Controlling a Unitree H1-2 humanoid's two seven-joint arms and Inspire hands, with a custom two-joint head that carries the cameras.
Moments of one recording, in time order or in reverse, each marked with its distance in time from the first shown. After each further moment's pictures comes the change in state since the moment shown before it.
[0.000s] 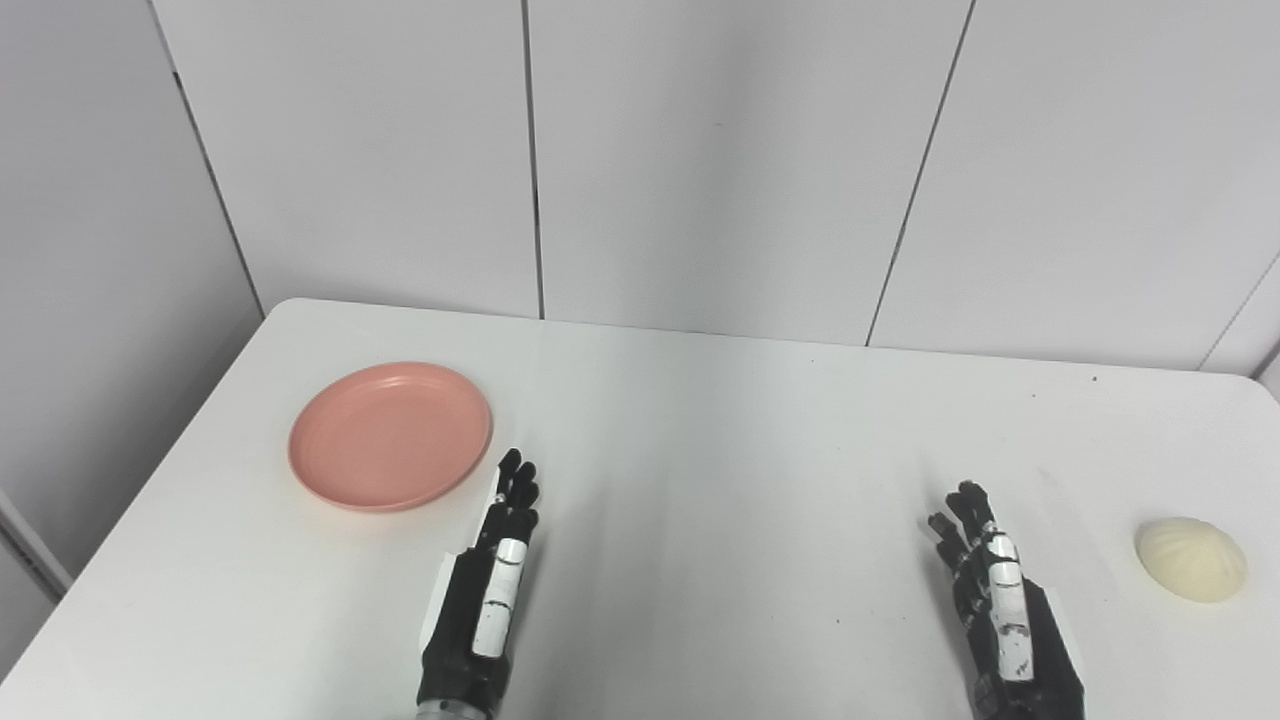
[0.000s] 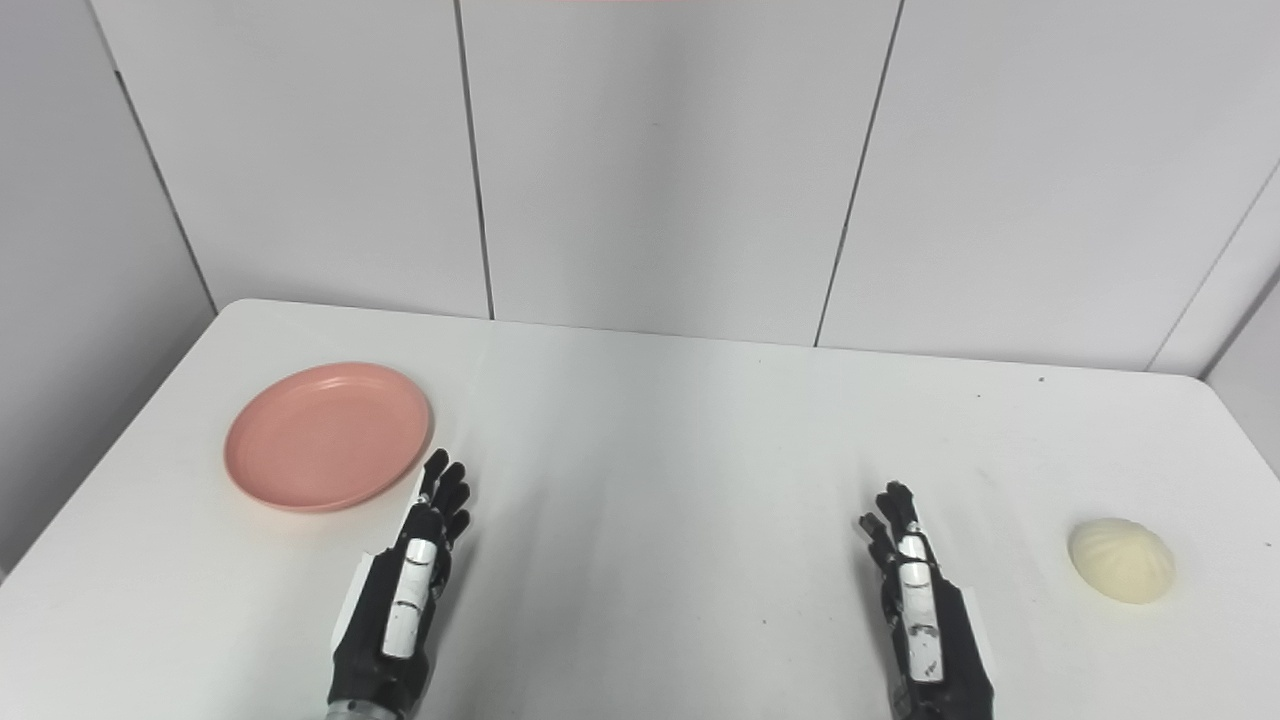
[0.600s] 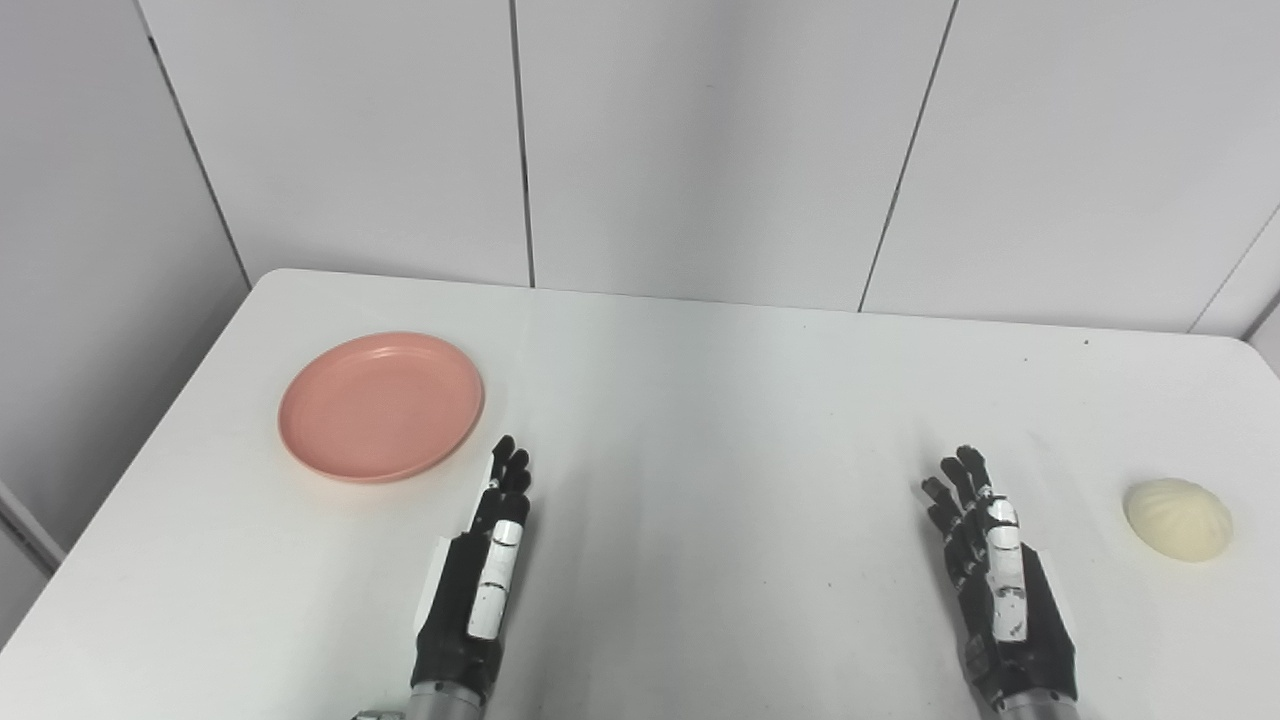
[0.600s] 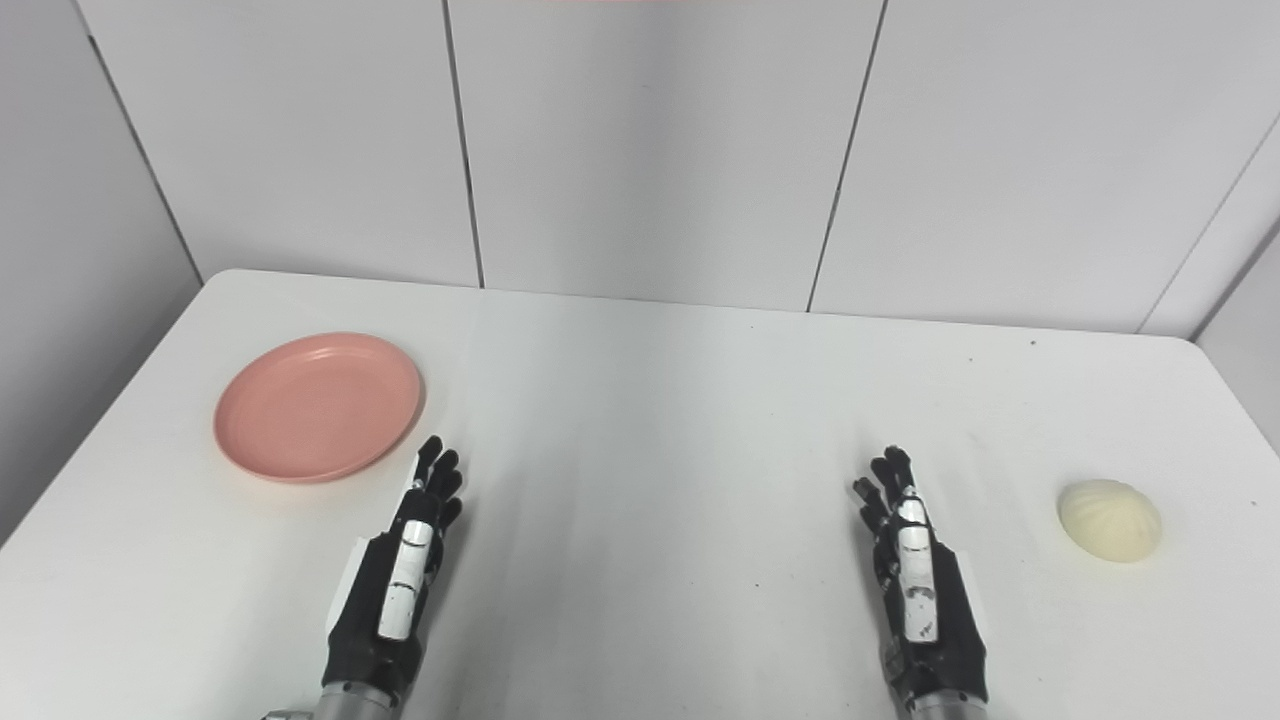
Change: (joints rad) left arm 0.026 -0.003 -0.025 0.006 0.087 0.020 0.012; right arm 0.001 -0.016 -0.011 0.001 0.044 0.002 0.010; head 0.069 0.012
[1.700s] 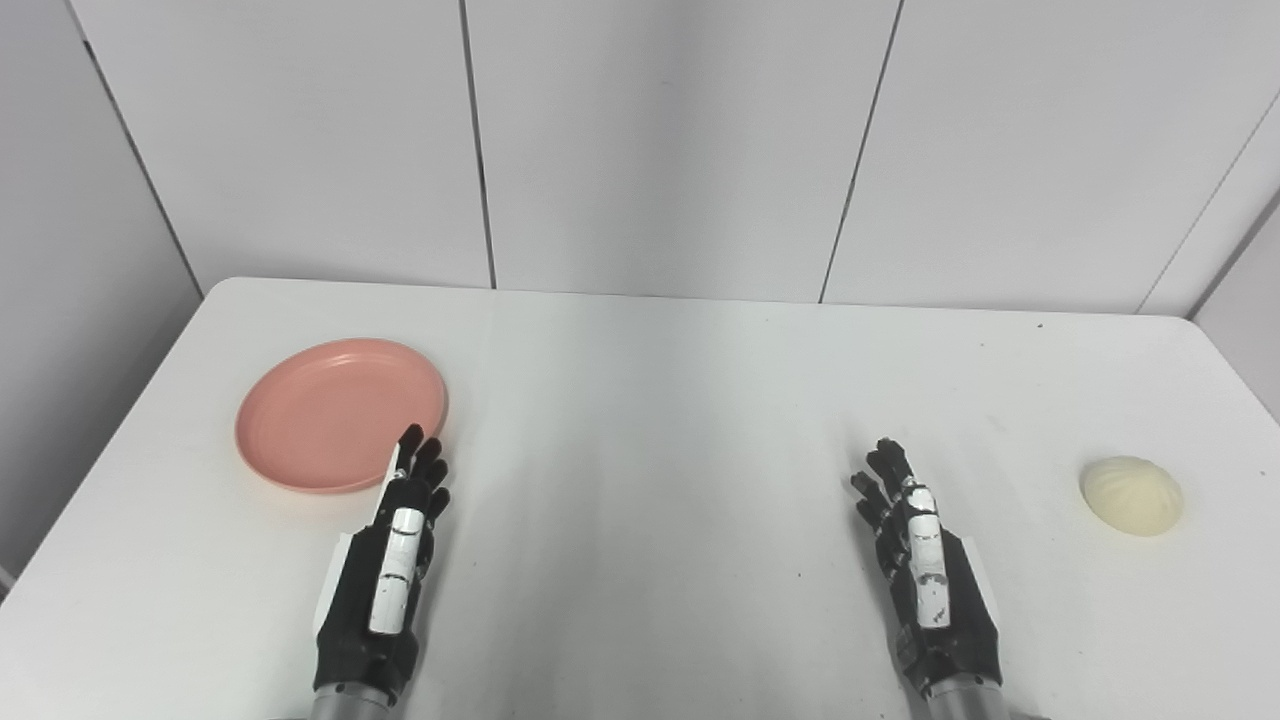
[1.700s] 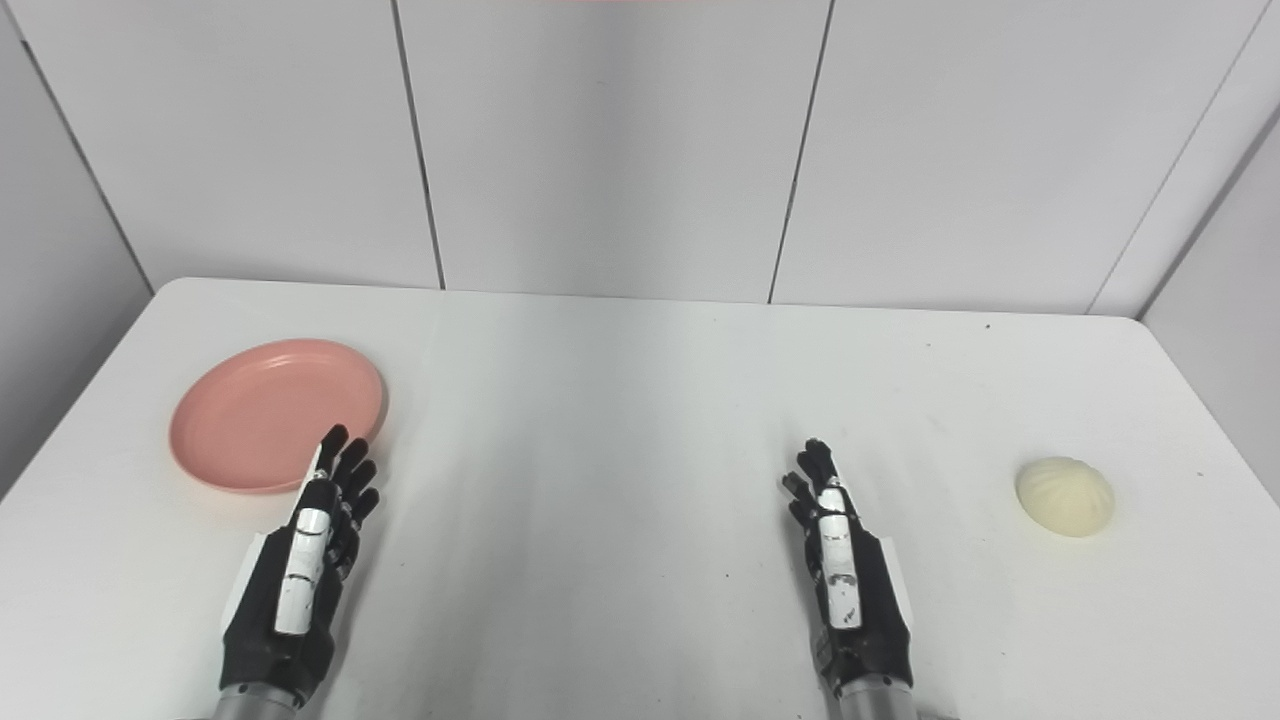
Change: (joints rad) left arm 0.018 0.070 0.065 -0.153 -0.137 0.157 -0.041; right arm 0.027 0.070 0.055 -0.087 -0.071 0.078 -0.061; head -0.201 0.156
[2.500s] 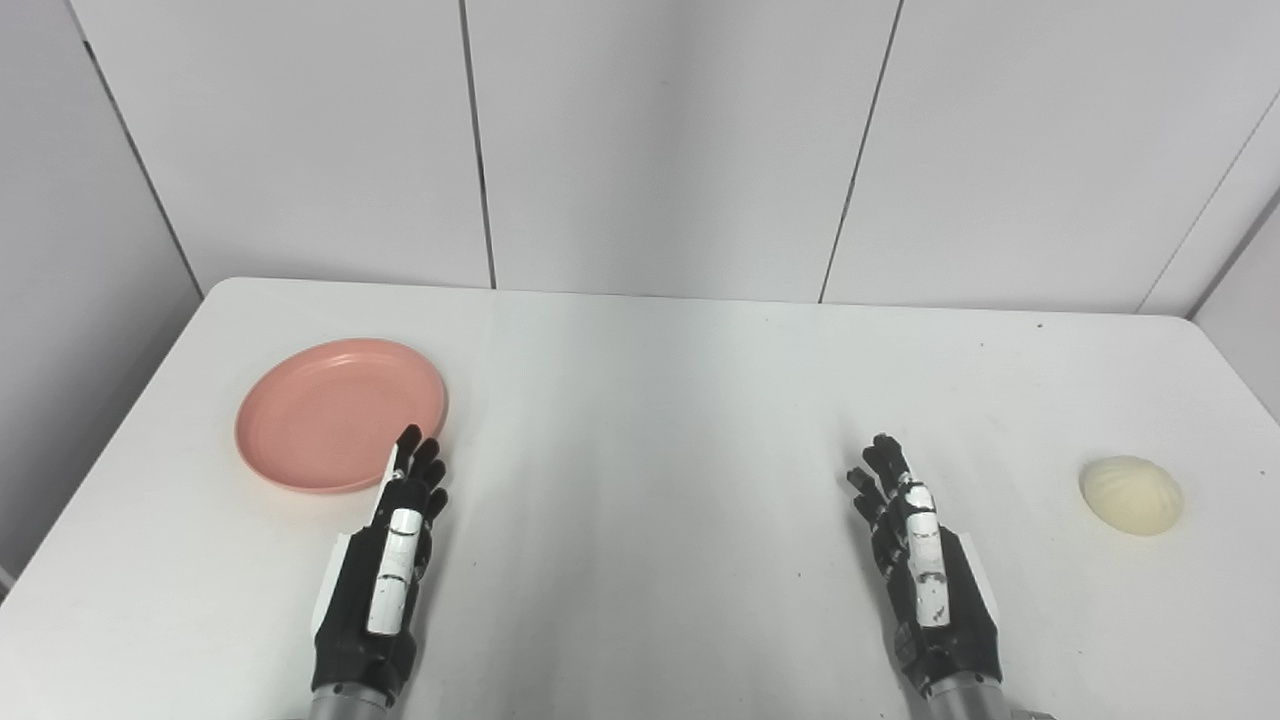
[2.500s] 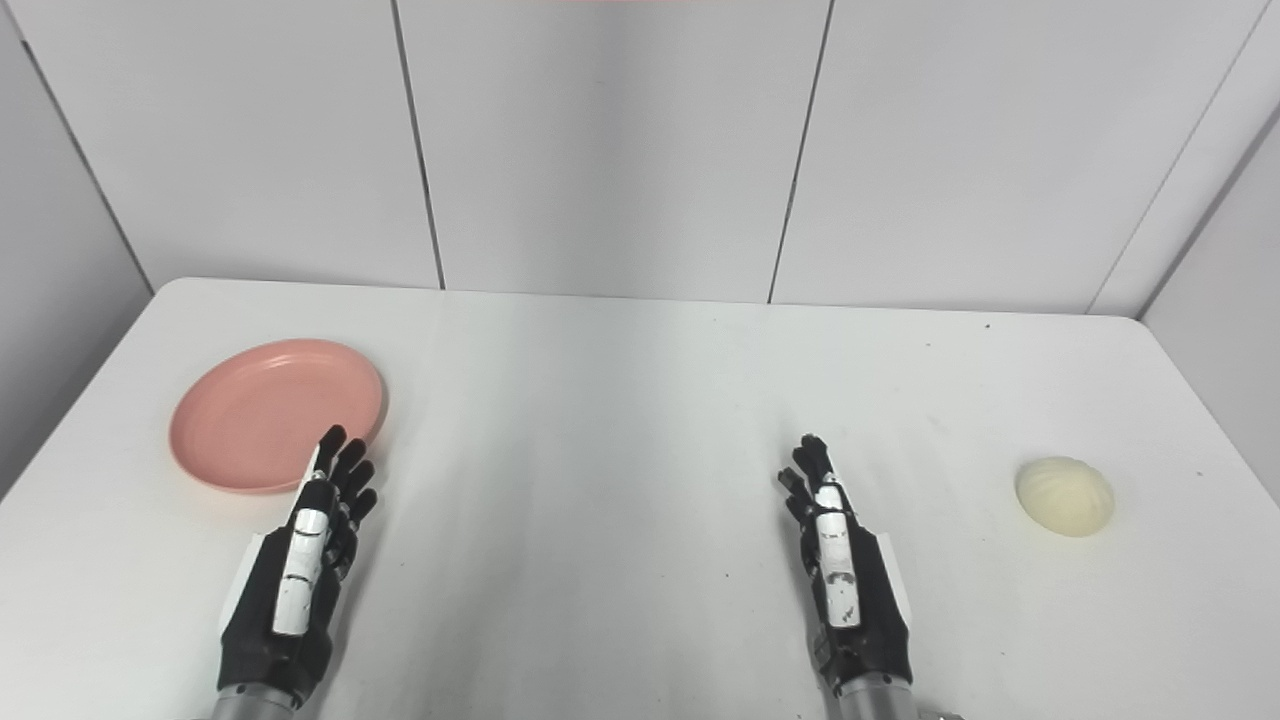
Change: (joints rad) left arm 0.001 0.002 0.001 0.000 0.000 0.000 0.001; right arm 0.000 -0.010 0.008 -0.013 0.014 0.004 0.019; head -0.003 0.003
